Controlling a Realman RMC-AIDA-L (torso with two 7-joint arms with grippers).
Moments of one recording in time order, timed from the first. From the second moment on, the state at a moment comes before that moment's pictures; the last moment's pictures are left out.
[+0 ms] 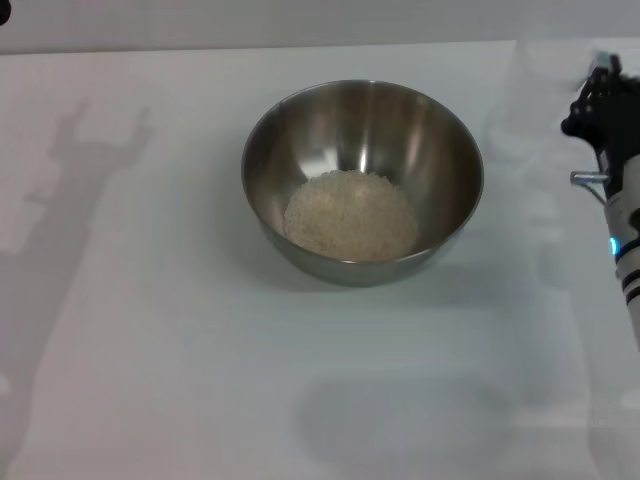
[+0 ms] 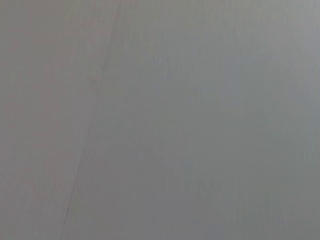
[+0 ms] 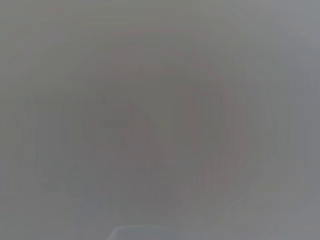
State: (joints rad) left arm -0.31 -2.06 -1.40 -0.56 2.89 1.28 -0.31; right arm 0.54 2.08 0.18 0.45 -1.24 -1.29 -0.30
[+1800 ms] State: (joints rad) left arm -0.28 -2.06 -1.40 -0.56 2.89 1.38 -0.33; right arm 0.61 2.08 0.26 0.35 -1.35 -0.90 -0.24
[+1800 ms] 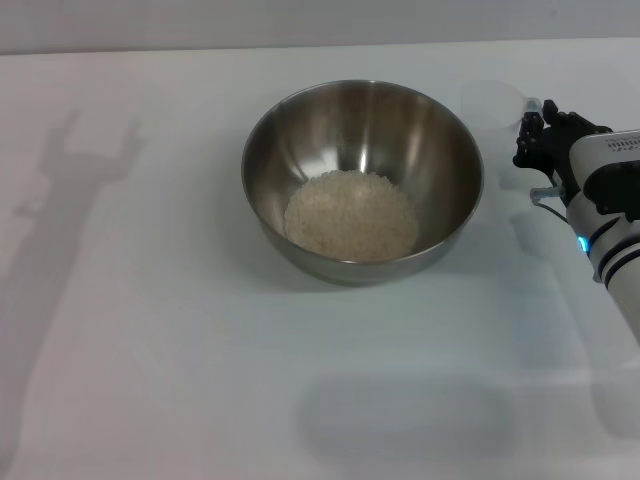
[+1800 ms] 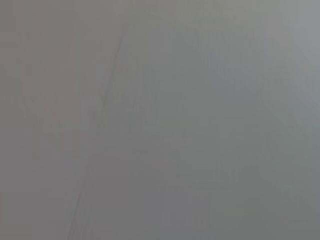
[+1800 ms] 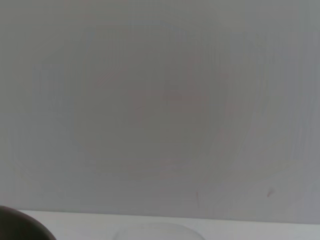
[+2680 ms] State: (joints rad) left arm -0.26 -2.06 -1.40 -0.58 2.89 1.39 -0.33; right arm 0.53 2.08 0.25 0.36 -1.45 -0.92 -0.22
